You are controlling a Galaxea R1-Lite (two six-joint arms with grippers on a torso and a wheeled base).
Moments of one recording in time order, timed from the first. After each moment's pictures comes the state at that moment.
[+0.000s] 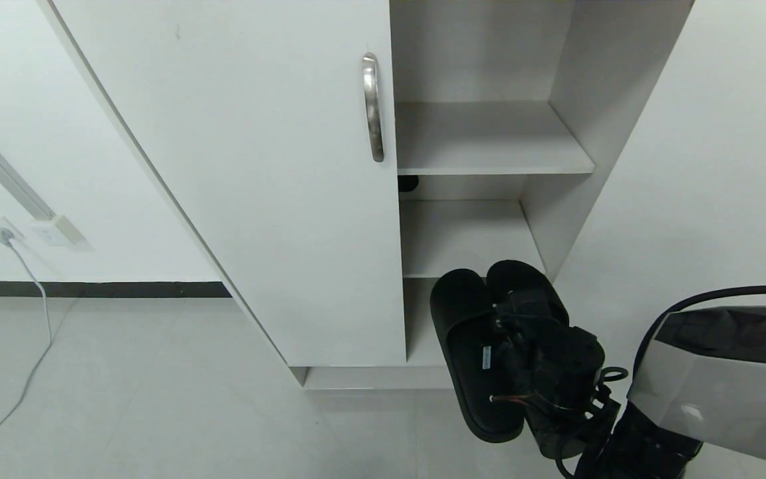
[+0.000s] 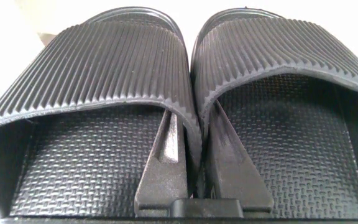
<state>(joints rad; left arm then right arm) 0.00 0.00 0.00 0.00 0.04 -0.10 0.75 2.21 -0.65 -1.57 -0.64 -0.05</state>
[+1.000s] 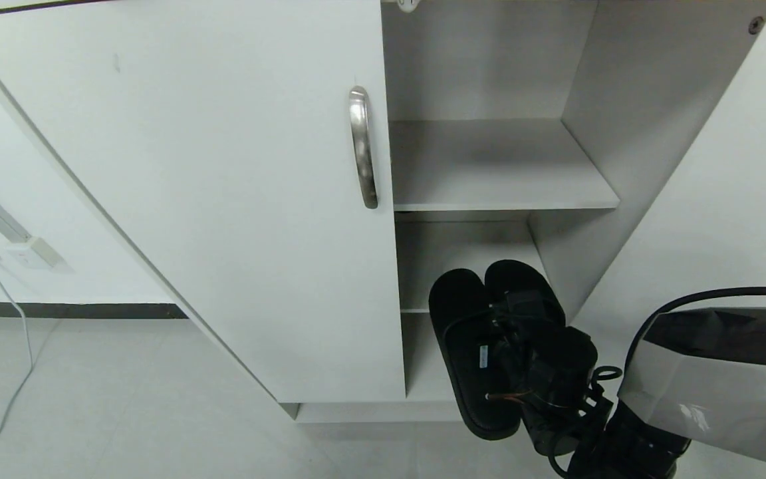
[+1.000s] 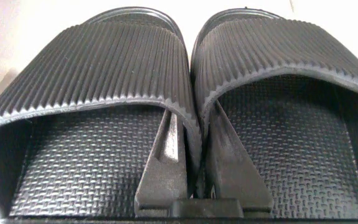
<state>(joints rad) 0.00 0.00 0.00 0.00 0.04 -0.10 0.74 2.24 -0.69 -1.57 -0.64 -0.05</state>
